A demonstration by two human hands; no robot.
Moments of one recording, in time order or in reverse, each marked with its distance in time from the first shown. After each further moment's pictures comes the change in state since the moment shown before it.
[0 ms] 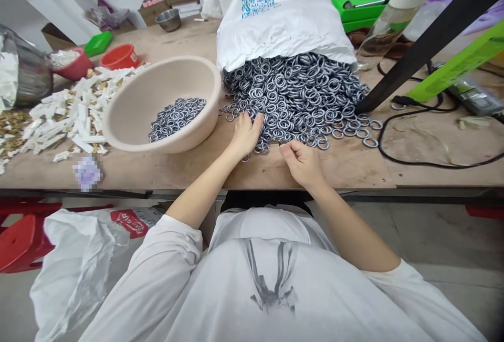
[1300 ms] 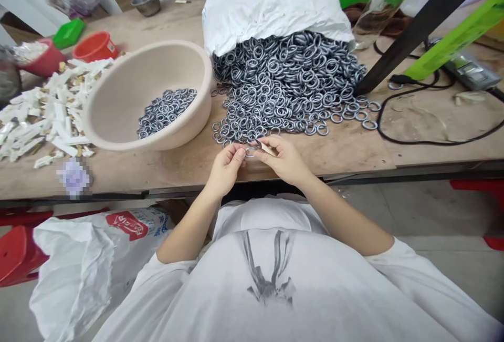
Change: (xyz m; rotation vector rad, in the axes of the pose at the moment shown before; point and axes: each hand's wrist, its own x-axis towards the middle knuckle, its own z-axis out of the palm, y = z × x) left_hand -0.118 -0.025 -0.033 -0.652 -0.137 0.062; right_hand -0.006 -0.029 0.030 0.344 -0.188 0.043
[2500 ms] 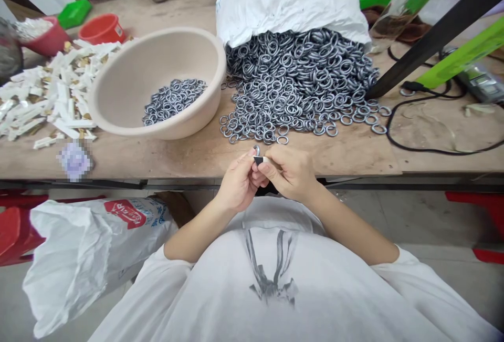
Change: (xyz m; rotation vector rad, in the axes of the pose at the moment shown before) left_hand -0.036 0.049 0.032 -0.975 -0.040 -0.342; right_hand -0.028 -0.039 0.003 -0.424 0.023 -0.531
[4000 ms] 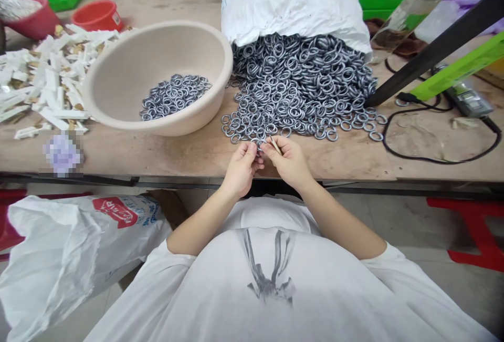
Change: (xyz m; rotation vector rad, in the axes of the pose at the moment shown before) left_hand 0.036 -0.017 -0.027 0.152 0.170 0.109; right_hand 0.008 0.028 0.028 0.608 -0.012 0.622
